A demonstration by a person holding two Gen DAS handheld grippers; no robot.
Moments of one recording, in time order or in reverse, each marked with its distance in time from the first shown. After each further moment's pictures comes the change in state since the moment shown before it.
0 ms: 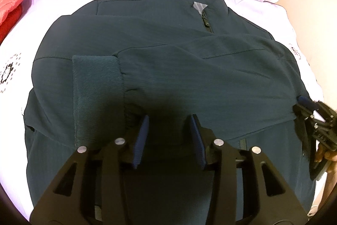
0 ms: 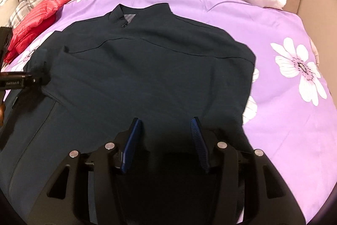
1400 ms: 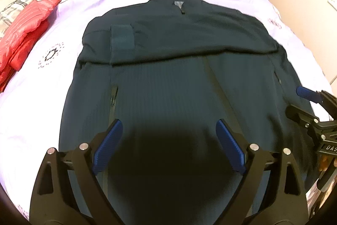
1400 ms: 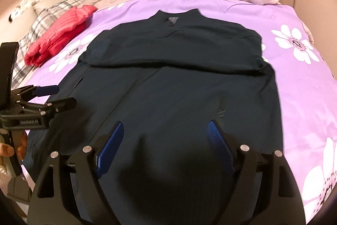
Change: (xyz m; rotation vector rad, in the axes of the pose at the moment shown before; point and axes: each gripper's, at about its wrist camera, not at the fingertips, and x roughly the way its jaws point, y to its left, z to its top) left arm -0.122 -0.047 -0.141 0.105 -0.070 0.122; right arm -0.107 0.101 -0.083 0.071 -0.043 0.117
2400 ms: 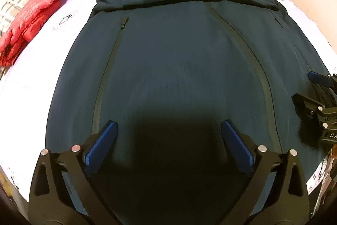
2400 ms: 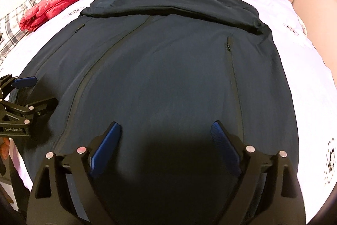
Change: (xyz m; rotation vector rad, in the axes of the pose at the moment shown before) left arm -0.009 -0.004 -0.107 0.002 0.074 0.076; right arm 0.000 0.025 -0.088 -0.071 0.105 -0.109
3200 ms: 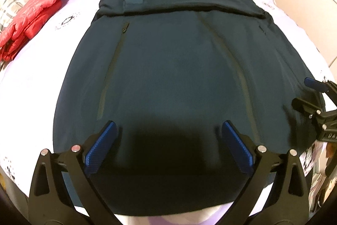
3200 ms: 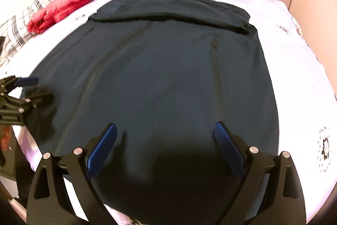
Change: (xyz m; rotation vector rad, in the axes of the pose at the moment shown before) left arm -0.036 -0.003 -0.013 -0.023 -0.053 -0.061; right arm -0.040 -0.007 -0.017 0.008 -0.049 0.030
